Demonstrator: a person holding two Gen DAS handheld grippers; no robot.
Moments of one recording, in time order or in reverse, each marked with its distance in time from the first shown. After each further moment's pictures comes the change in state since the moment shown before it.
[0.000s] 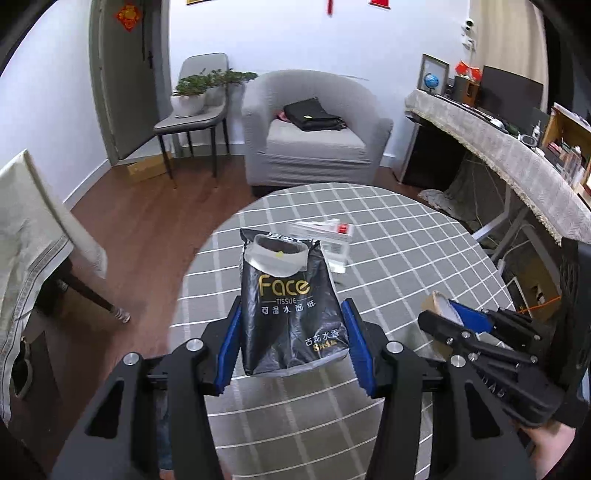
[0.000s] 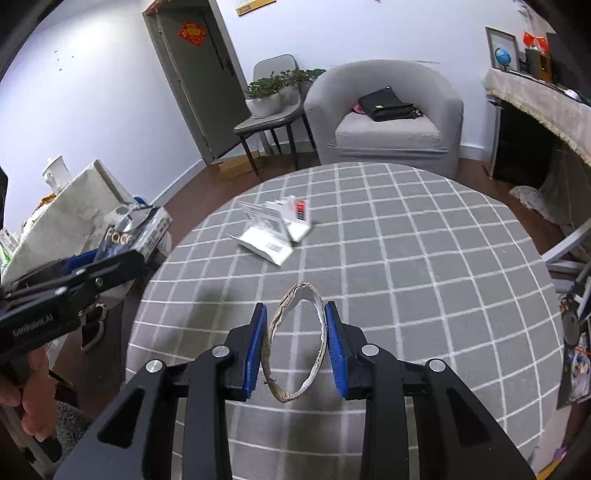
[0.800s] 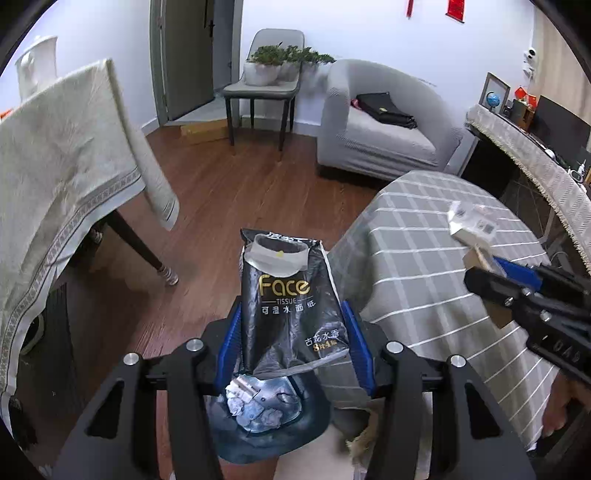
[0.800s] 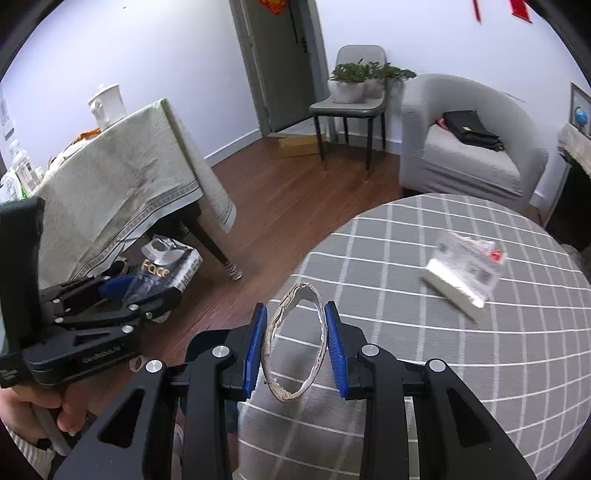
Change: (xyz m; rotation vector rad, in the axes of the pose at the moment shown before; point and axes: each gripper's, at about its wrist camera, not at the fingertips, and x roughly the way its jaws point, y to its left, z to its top) left arm 0.002 0.194 -0.060 -0.163 0.057 0.089; right arm 0.077 0.176 0.021 -0.226 0.087 0.094
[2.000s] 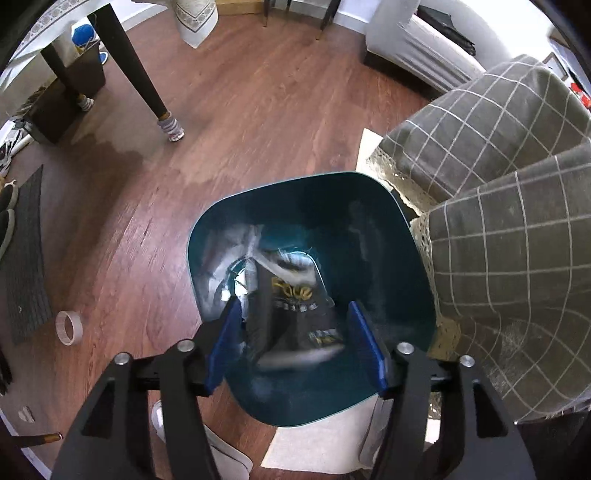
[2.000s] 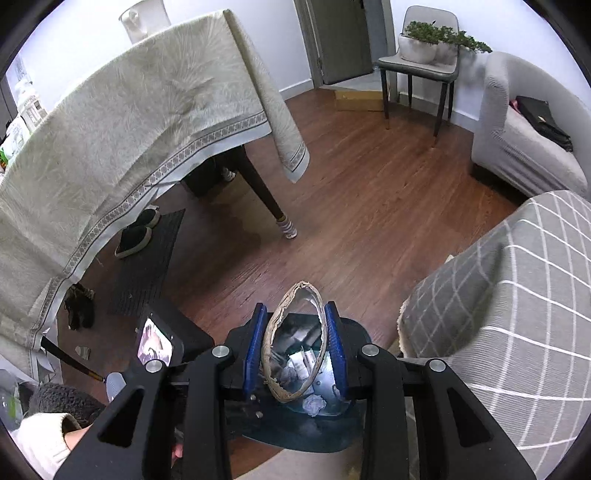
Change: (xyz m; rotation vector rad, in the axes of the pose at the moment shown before) left arm 0.137 0.115 -0.132 -0.147 0.407 -0.043; right arm 0.117 0.113 0.003 -0.099 0.187 0.121
